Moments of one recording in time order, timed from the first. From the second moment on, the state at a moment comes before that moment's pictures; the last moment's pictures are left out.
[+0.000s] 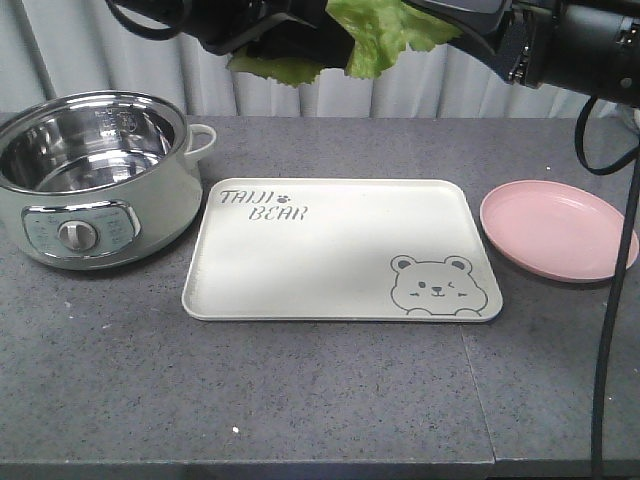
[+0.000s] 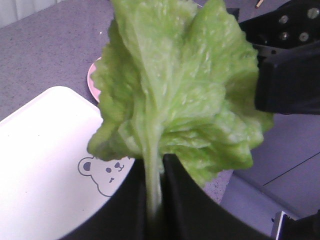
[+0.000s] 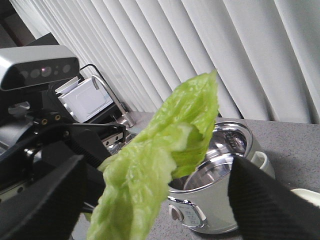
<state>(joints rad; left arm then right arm) -0.47 1.73 -2.09 -0.65 1.18 0.32 0.06 1.38 -1.24 1.68 0.91 -1.13</state>
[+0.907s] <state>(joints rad) -0.47 1.73 -2.09 -0.65 1.21 0.30 0.06 1.38 -1.24 1.65 0.92 -1.15</state>
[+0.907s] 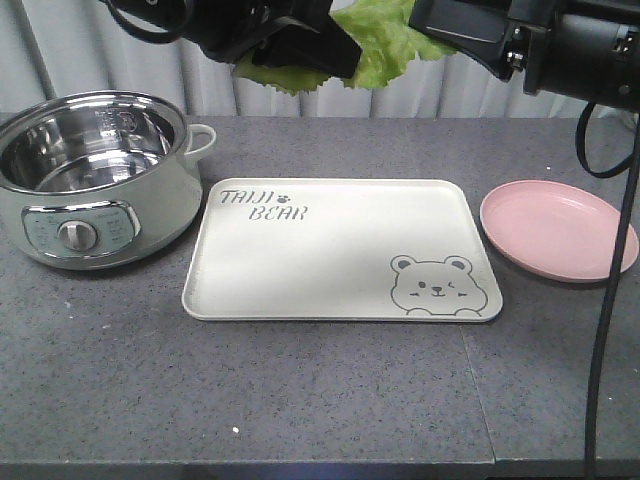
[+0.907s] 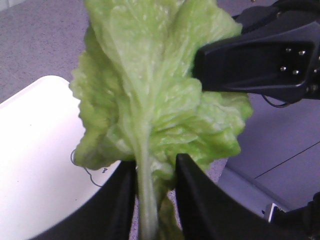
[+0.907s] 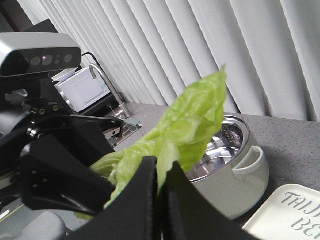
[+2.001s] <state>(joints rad) -0.47 1.76 -2.09 0.01 1.27 0.09 -0.40 1.71 -1.30 1.36 0.75 -1.03</state>
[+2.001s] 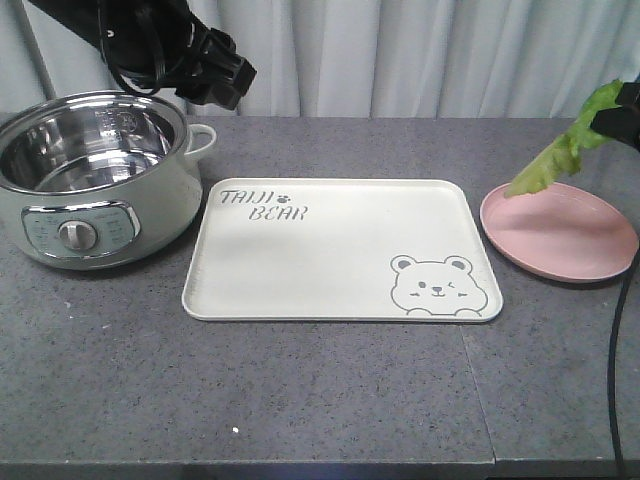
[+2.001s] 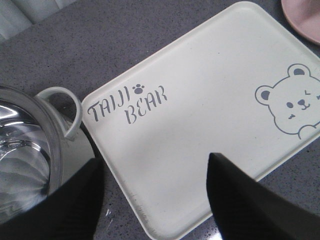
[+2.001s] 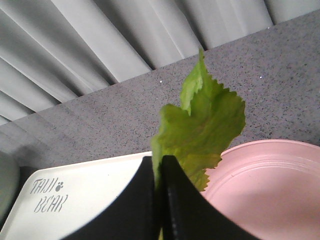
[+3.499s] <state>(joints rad) -0.47 1.78 -2.00 0.01 1.27 0.09 -0.40 1.94 -1.65 0.34 1.07 -0.25</state>
